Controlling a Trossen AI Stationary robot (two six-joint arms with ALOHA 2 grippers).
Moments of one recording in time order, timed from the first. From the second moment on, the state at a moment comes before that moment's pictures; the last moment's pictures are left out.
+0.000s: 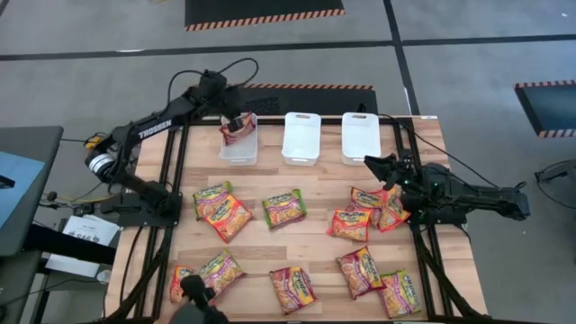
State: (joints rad) left arm 0.86 1.45 1.12 -0.27 -0.09 0.59; right arm -0.16 0.10 0.04 0.21 0.31 0.67
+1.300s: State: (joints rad) left arm 0.36 1.29 1.12 0.10 0.44 -0.34; right arm -0.16 0.24 0.57 -0.29 0.16 0.36
